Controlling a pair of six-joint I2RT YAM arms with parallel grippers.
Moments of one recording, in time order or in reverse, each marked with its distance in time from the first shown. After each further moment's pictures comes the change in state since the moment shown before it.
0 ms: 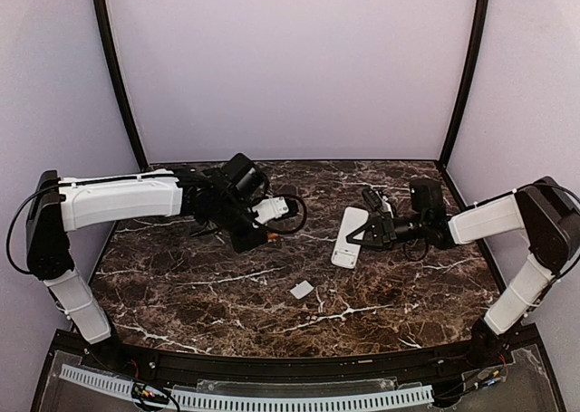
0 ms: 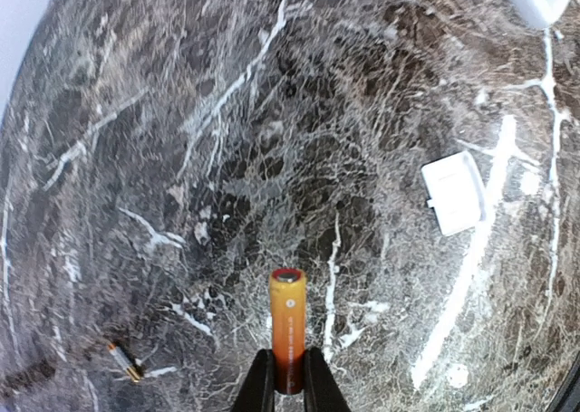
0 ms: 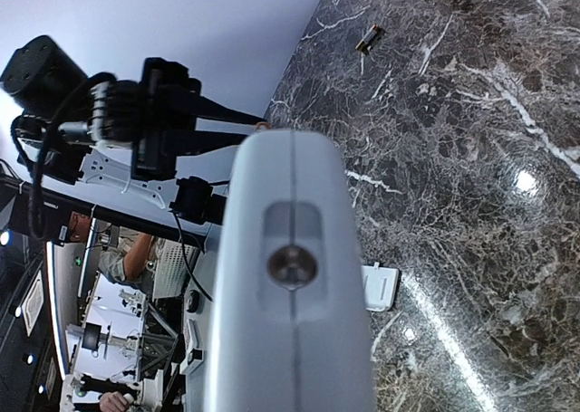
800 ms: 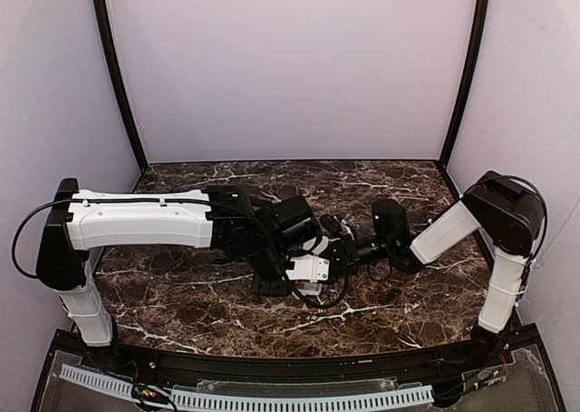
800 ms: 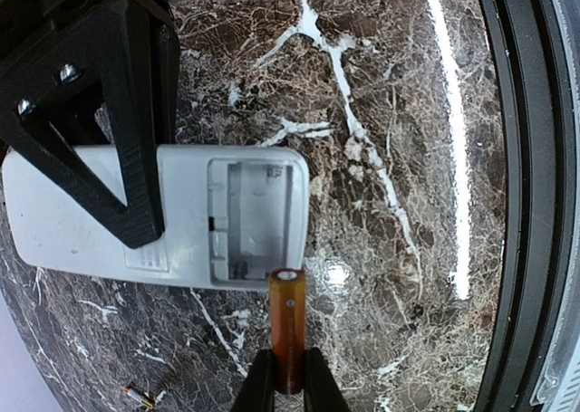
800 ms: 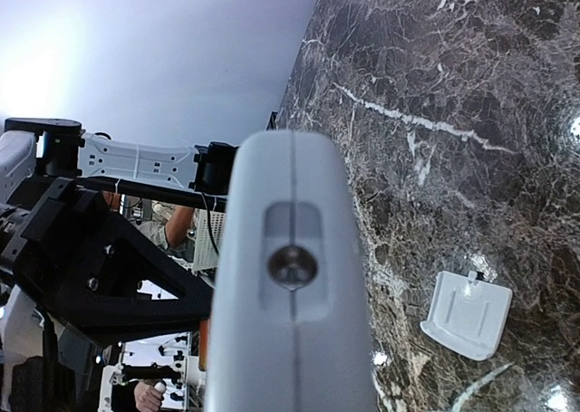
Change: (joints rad) left arm -0.351 0.079 0.201 -0.291 -0.108 0.152; right arm 0.270 0.267 0.021 0.431 0.055 0.343
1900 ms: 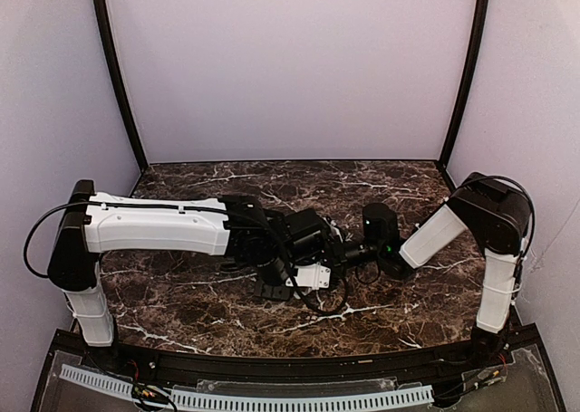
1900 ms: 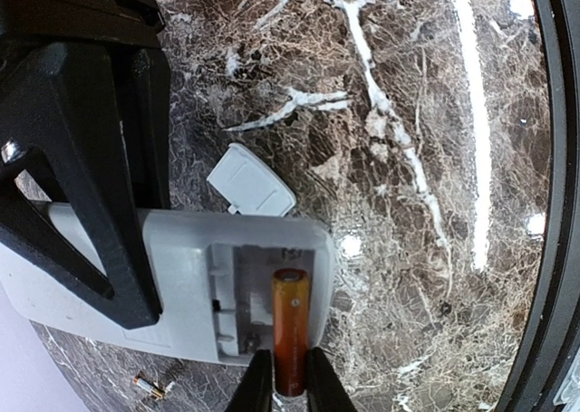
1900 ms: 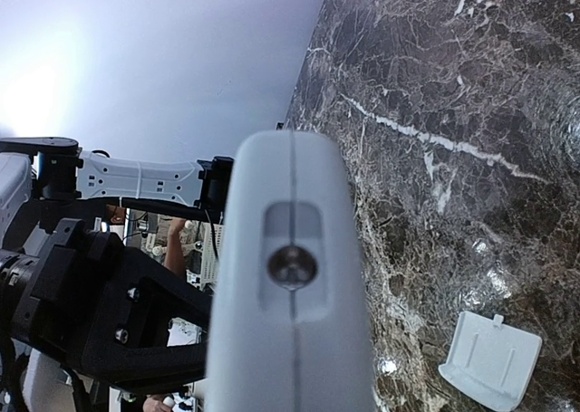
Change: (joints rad) left arm -0.016 0.071 0.011 -0.015 -0.094 0.007; right arm 0.069 0.080 0.046 0.131 0.074 0.116
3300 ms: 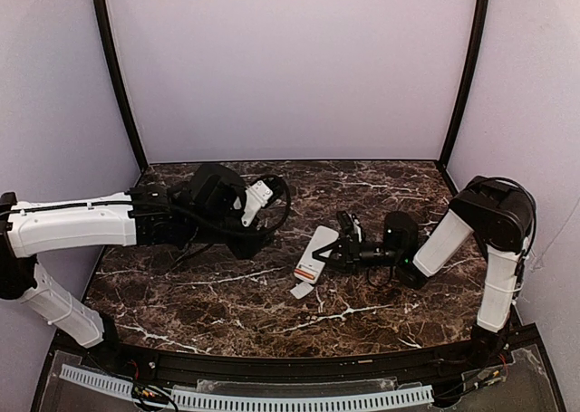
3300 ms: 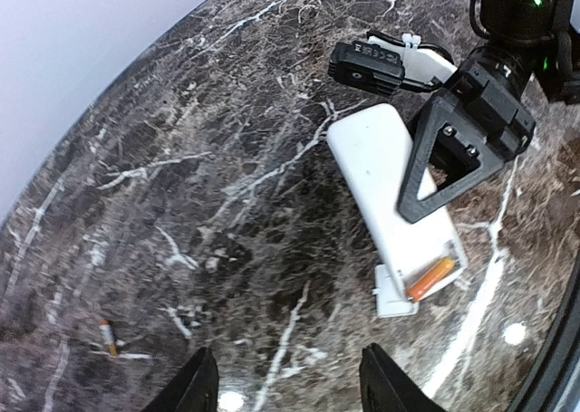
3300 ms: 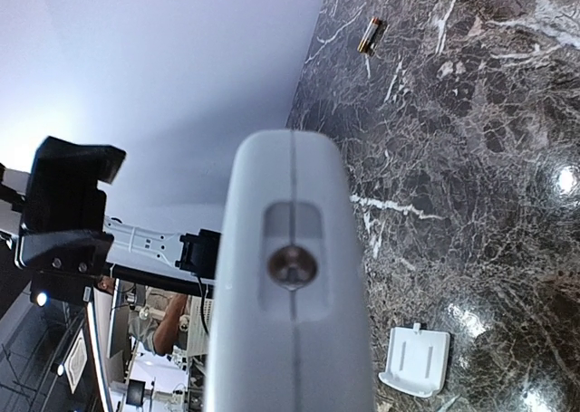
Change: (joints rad) left arm 0.206 -0.458 -0.412 0.540 0.003 -0.497; right arm -0.068 -0.012 -0.159 0.242 0.180 0.066
